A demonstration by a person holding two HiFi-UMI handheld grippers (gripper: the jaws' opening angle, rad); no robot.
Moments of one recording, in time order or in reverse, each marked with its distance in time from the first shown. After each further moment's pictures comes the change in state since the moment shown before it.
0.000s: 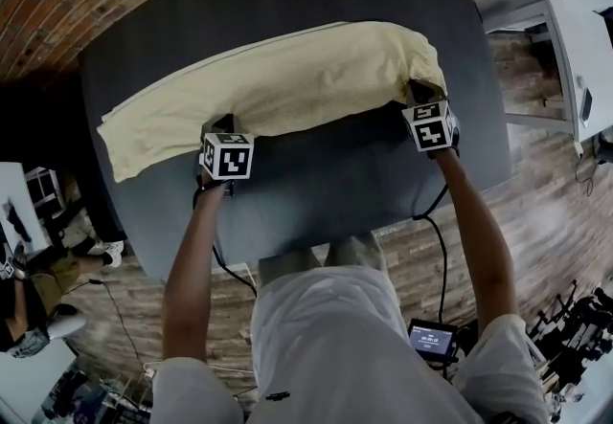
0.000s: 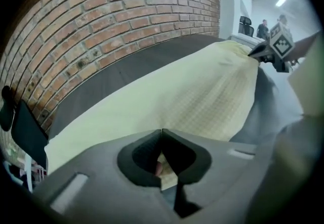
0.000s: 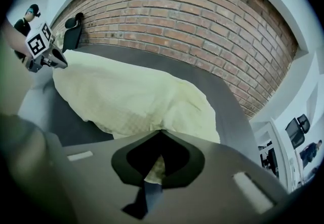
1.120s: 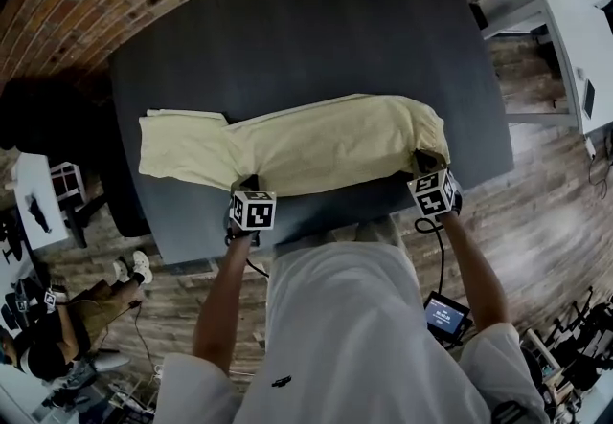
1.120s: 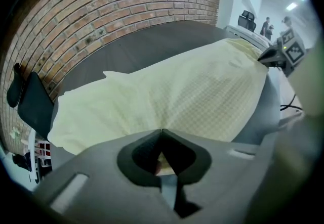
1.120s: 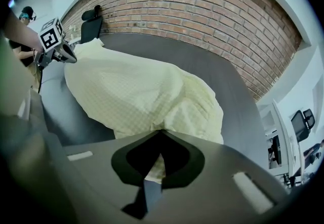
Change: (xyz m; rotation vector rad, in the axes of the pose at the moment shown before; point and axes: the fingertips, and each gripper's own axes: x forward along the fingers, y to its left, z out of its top) left arm -0.083 -0.072 -0.146 -0.061 0.162 -0.045; right arm -0.115 0.098 -0.136 -0.028 0.153 0.123
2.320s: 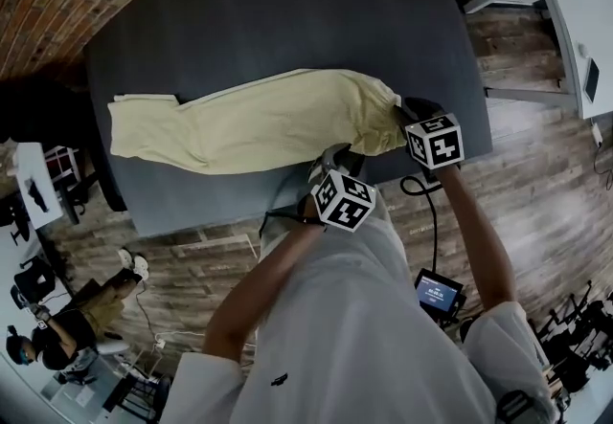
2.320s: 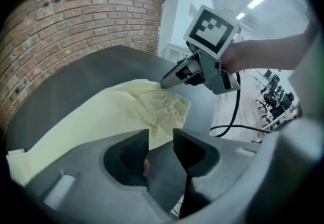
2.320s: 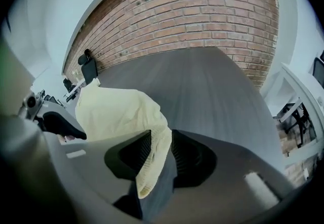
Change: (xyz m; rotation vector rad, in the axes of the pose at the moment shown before) left arm -0.055 -0.366 0.172 0.262 -0.188 -0.368; right arm -0.016 -0.105 0.018 0.292 -0.128 0.276
